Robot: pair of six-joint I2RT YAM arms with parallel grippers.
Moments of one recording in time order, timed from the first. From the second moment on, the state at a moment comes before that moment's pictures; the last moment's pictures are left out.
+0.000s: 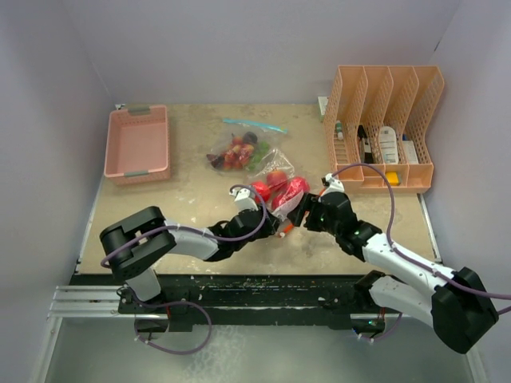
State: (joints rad) left arm -1.04 1.65 0.59 0.58 -0.38 -1.04; right arm 0.60 1.01 0.44 -0.04 0.07 0.72
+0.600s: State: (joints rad) left arm -0.93 1.55 0.64 0.67 -0.15 -0.98; right arm 0.60 0.55 0.38 -0.05 0.10 0.68
